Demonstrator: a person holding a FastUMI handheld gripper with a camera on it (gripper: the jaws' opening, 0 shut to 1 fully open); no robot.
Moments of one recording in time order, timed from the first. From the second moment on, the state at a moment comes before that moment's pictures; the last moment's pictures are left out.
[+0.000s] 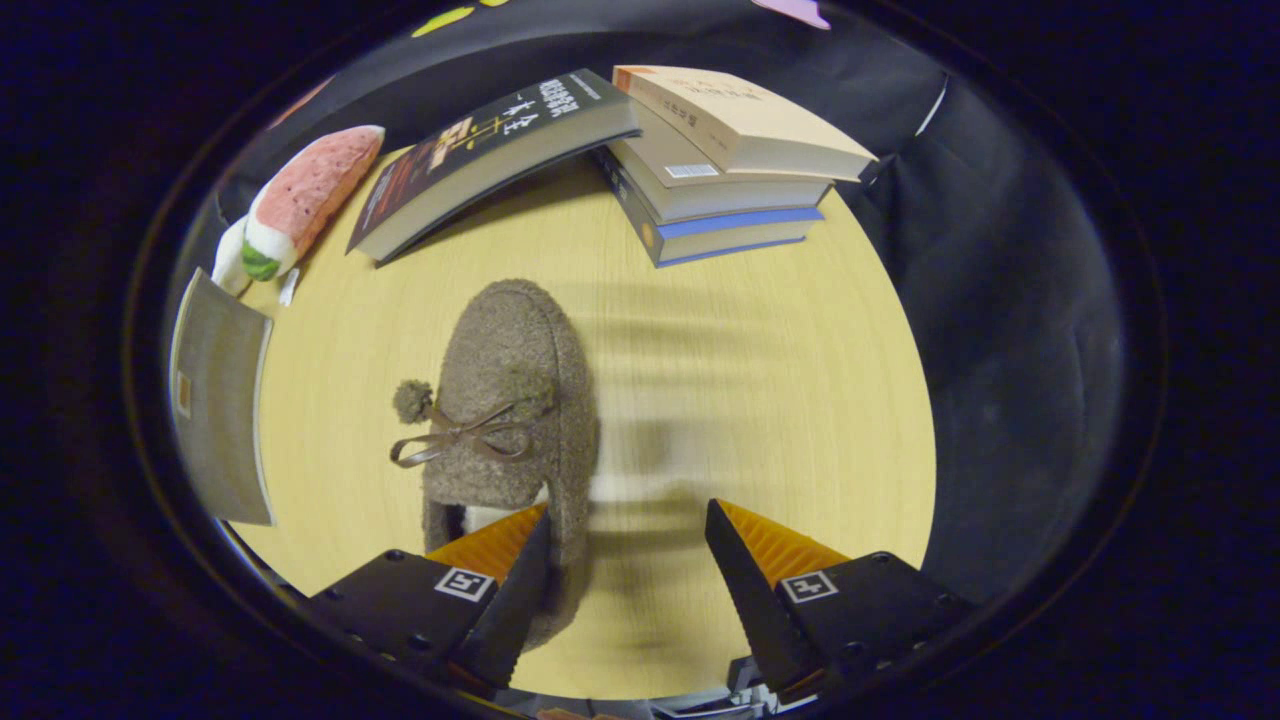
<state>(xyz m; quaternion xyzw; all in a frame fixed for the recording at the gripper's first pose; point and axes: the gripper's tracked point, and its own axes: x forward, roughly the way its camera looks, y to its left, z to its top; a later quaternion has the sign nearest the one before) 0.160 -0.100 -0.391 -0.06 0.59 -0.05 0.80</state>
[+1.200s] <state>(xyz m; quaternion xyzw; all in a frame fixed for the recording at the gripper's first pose) 0.143 0.018 -0.300 0.15 0.59 0.05 0.79</state>
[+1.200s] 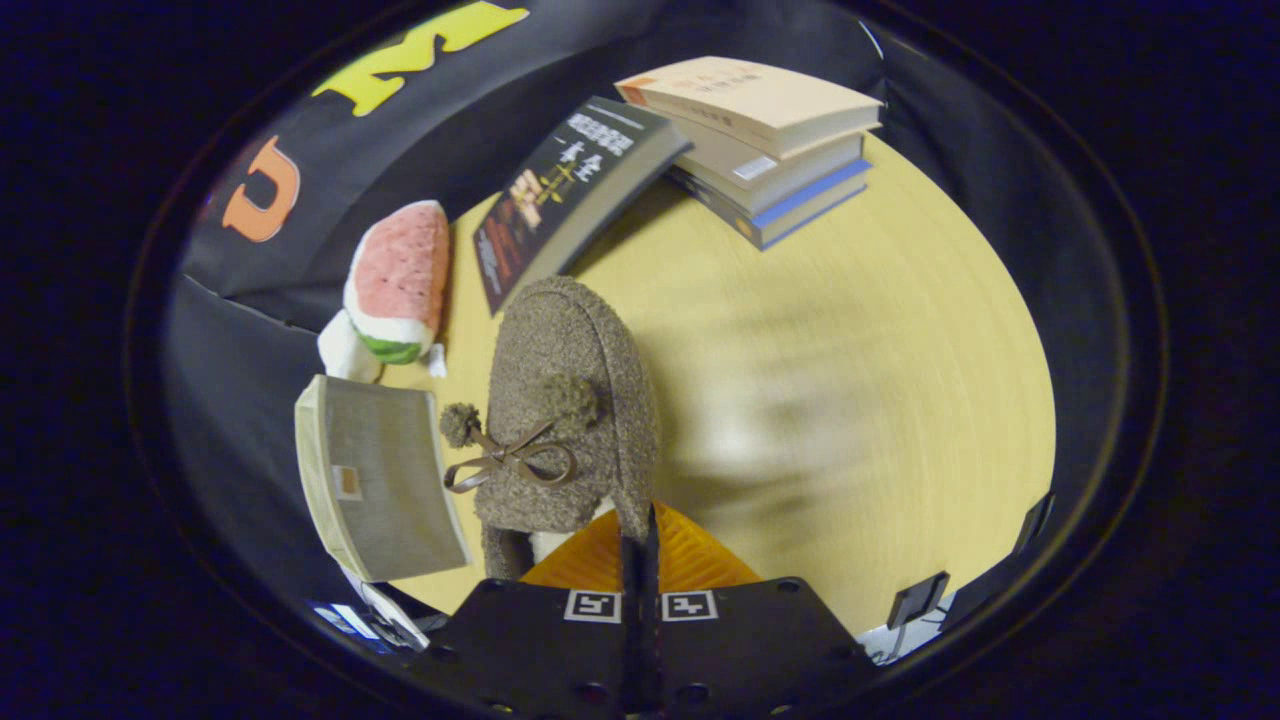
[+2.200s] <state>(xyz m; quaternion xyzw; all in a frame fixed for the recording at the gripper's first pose) 0.103 0.336 -0.225 0.10 0.58 0.15 0.79</state>
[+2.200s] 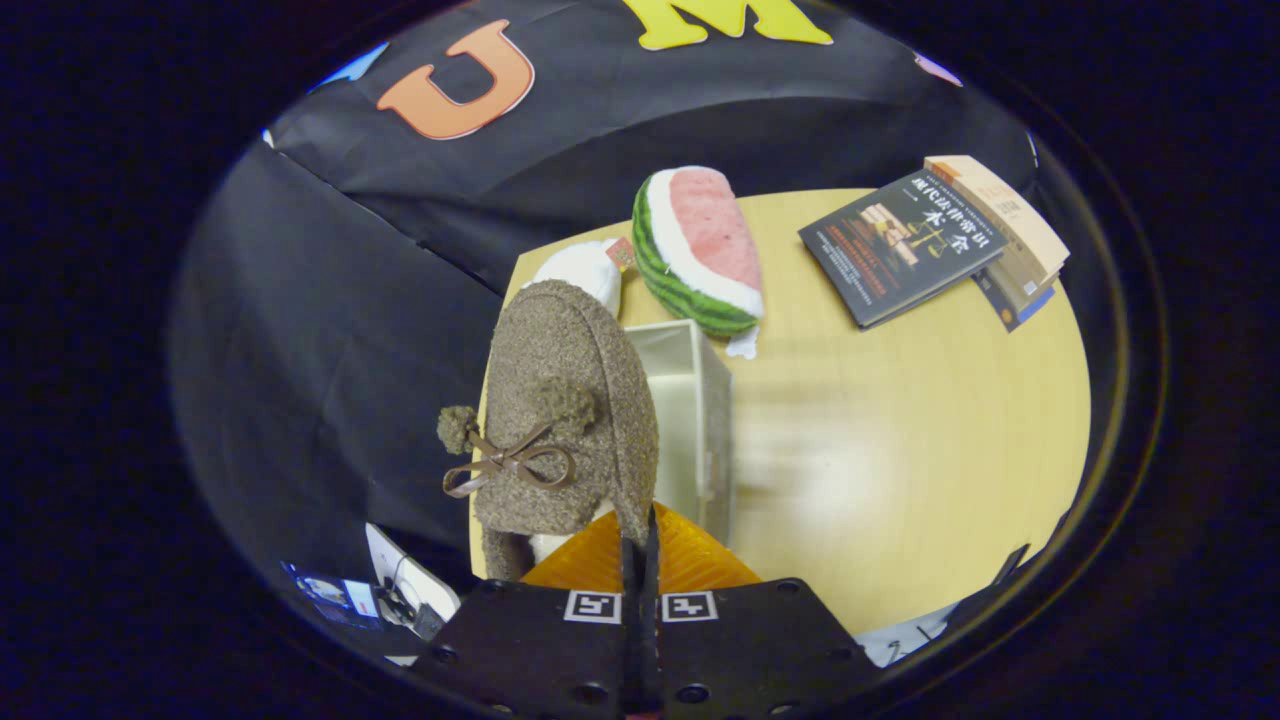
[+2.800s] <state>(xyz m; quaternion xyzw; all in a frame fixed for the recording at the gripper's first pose) 0.120 0.341 -0.316 0.01 0.60 0.02 0.80</state>
